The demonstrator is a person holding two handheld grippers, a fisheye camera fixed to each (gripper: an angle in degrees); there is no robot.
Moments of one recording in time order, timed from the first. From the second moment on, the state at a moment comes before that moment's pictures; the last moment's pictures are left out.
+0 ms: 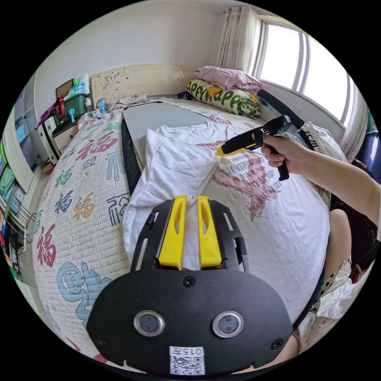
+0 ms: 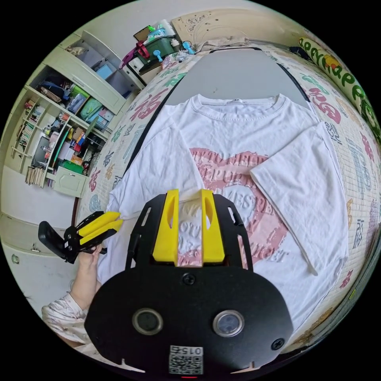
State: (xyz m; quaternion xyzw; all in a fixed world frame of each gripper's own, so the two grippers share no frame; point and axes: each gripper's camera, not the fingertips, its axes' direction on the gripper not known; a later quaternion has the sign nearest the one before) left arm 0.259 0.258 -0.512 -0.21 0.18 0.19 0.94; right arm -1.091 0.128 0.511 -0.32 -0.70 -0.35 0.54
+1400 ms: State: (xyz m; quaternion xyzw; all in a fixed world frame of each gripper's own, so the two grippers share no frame) left arm 0.295 -0.111 -0.299 -0.23 0.22 0.09 0.94; right arm -0.925 -0.117 0.529 -0.24 -0.70 -0.23 0.63
